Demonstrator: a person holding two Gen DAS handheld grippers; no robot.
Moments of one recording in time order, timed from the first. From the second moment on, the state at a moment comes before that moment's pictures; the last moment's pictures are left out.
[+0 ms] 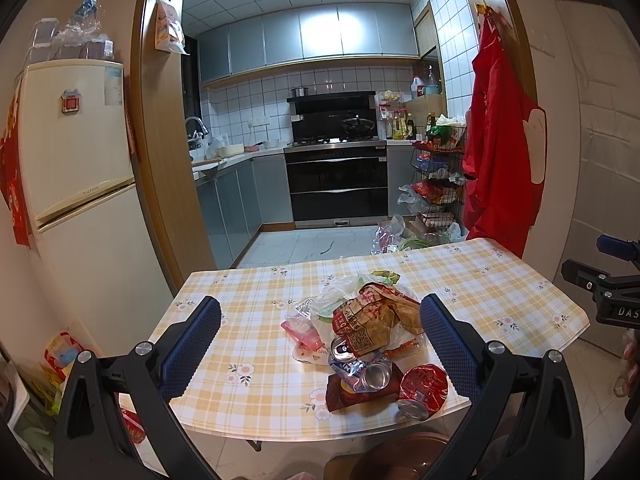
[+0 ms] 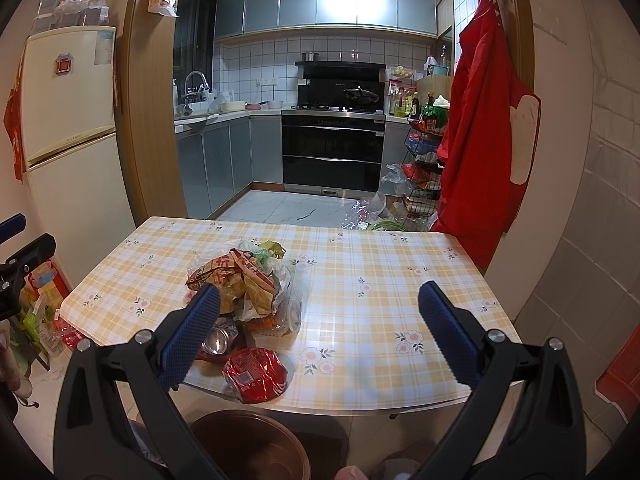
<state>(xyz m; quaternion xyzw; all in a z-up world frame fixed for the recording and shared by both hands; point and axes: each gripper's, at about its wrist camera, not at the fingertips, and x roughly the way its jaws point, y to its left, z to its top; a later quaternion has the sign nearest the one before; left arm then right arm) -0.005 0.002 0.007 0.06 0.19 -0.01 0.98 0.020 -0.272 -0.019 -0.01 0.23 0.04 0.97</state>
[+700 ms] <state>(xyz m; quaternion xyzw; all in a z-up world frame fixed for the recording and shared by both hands) -0.006 0.002 0.006 0.06 0.19 -0.01 0.98 0.018 -0.269 -0.023 -0.01 0.24 0.04 0.97</state>
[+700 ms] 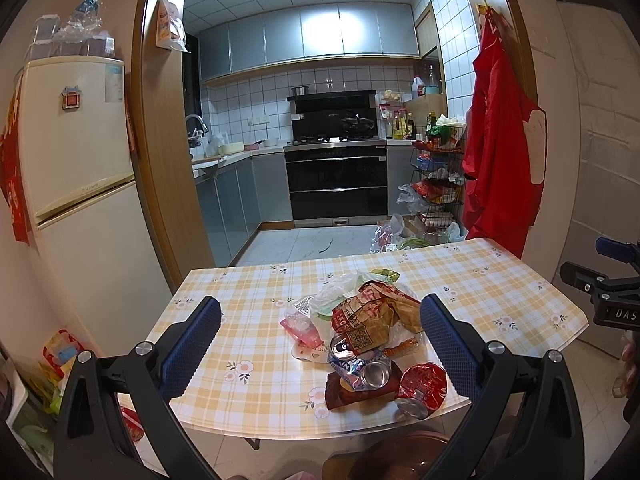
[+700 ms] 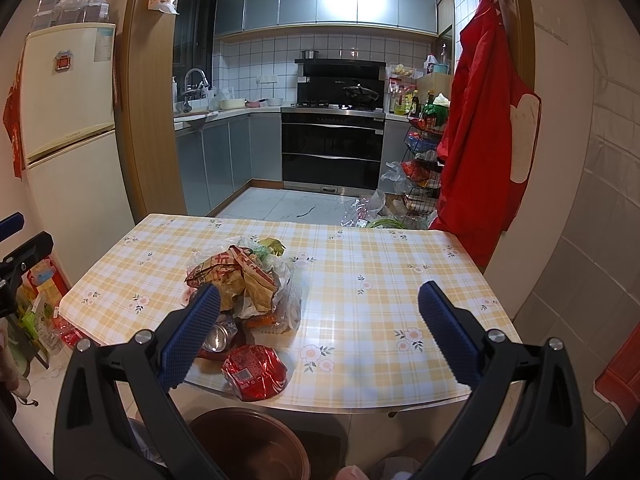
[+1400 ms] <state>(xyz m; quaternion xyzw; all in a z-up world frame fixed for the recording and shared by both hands) -0.005 0.002 0.003 0.05 0.19 -0.01 0.98 0.018 -0.268 -0.023 -0.01 0.24 0.04 0.97</state>
